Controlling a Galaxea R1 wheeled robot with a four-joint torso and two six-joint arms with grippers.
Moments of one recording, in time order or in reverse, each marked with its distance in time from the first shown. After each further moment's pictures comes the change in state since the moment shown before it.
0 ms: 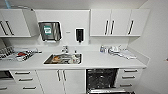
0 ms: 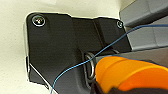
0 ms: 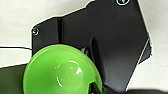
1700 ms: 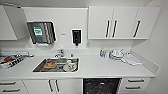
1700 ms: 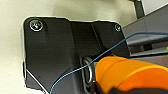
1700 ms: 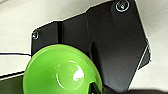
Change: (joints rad) left arm -0.013 0.003 0.002 0.000 -0.006 0.000; right arm 0.017 -0.006 0.000 0.000 0.007 0.000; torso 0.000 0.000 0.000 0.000
